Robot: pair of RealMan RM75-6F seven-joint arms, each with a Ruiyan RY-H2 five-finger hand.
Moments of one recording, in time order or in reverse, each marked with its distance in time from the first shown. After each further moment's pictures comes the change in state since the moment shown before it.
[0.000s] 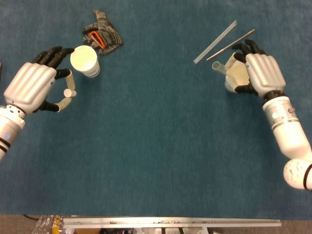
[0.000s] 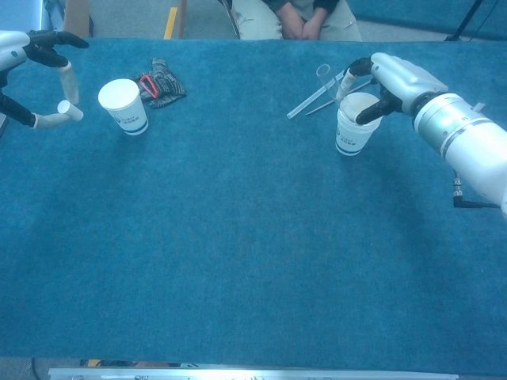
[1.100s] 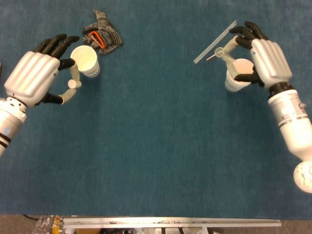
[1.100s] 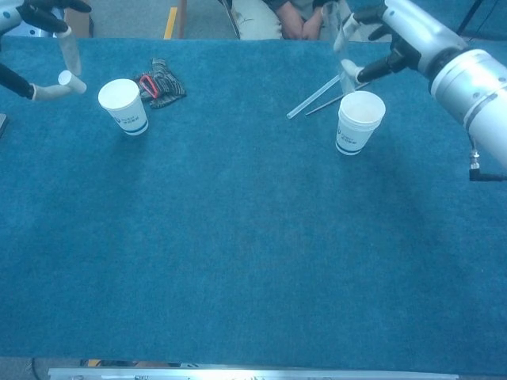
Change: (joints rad) left arm -0.033 0.075 -0.053 -0.094 -0.030 0.000 0.029; right arm -0.019 0.106 0.091 -0.165 -0.076 0.027 0.121
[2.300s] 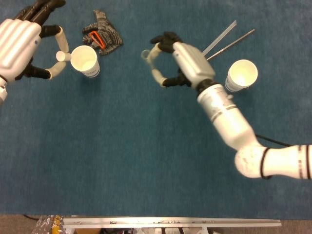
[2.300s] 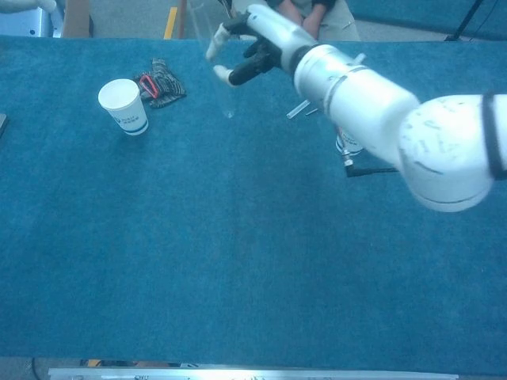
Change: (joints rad) left arm -0.066 0.249 -0.129 -0.102 -0.130 -0.111 -0.150; right arm 0.330 -0.260 0.121 0.118 0.300 -0.104 -0.012
